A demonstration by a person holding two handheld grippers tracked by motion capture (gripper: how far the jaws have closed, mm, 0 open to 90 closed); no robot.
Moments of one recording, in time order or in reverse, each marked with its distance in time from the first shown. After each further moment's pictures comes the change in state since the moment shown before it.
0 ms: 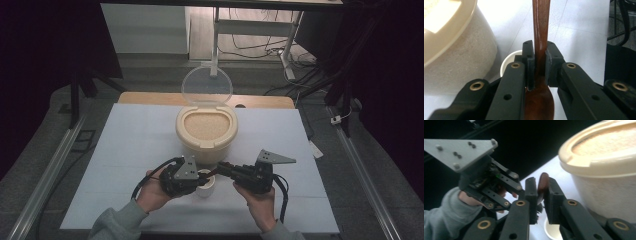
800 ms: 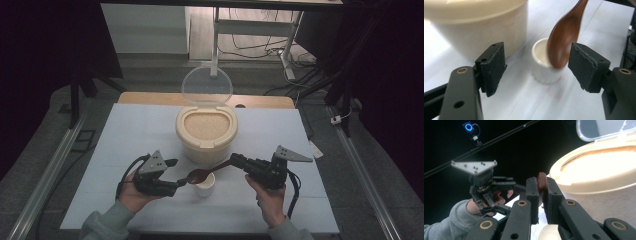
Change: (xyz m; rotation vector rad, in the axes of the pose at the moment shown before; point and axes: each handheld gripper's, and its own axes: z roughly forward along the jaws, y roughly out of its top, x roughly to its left) left arm 0.017 -0.058 -0.035 -0.143 0.119 -0.299; right arm -0.013 0.014 -0.028 -0.127 -0.011 0.001
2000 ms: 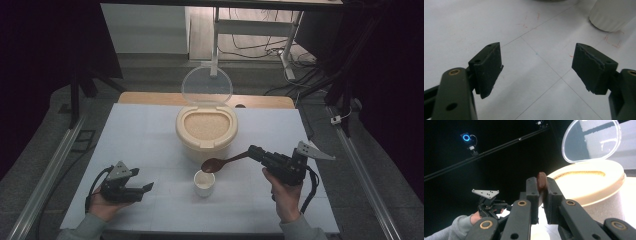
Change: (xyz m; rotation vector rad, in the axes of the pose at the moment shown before) left arm 0.047 -0.091 -0.026 0.100 0.166 -0.188; right arm -0.006 0.024 -0.033 -0.081 -0.034 -0.058
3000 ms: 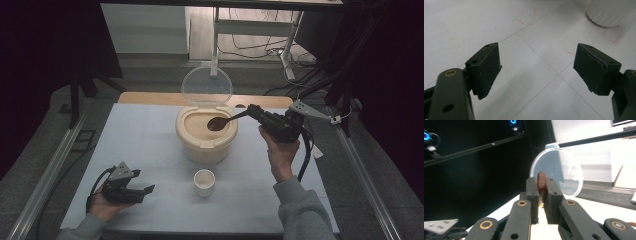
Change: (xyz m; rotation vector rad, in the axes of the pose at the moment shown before) left arm 0.000 -0.001 0.004 0.024 -0.022 0.007; right arm -0.028 0.075 0.057 0.002 -0.209 -0.126
